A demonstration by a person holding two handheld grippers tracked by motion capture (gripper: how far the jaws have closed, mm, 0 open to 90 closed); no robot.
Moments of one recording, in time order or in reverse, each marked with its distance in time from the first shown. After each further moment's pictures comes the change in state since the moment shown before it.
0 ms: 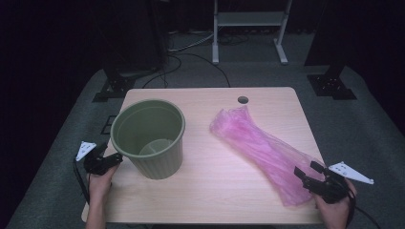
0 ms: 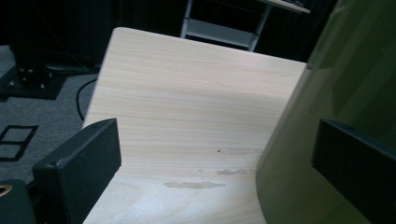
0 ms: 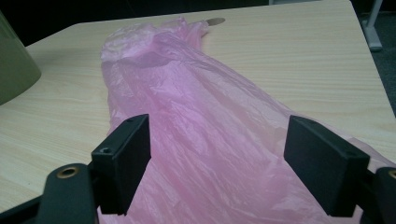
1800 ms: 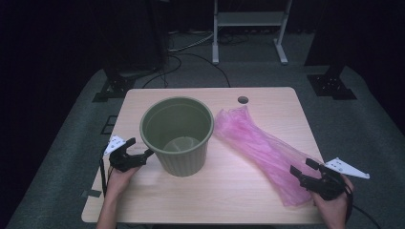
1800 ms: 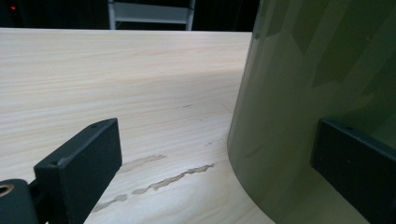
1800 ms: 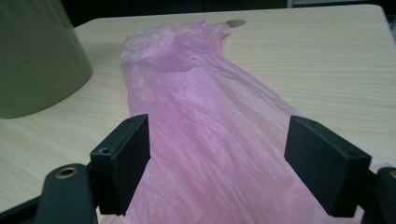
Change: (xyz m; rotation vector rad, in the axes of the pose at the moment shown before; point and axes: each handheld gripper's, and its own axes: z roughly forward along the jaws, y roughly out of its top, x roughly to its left) left arm -0.061 0.000 0.036 0.085 -0.249 0.162; right arm 0.008 0.013 0.007 0.025 0.068 -0.041
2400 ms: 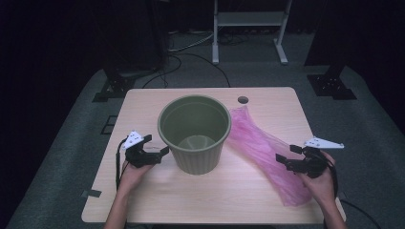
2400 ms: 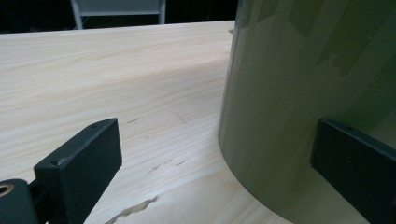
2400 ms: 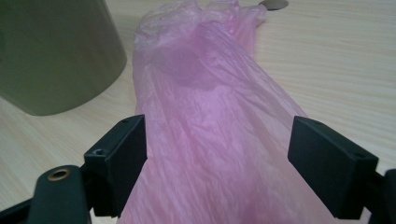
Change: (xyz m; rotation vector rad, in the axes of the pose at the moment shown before) left arm -0.031 0.011 0.035 0.046 -0.096 0.072; right arm 0.000 0.042 0.058 0.156 0.105 -0.068
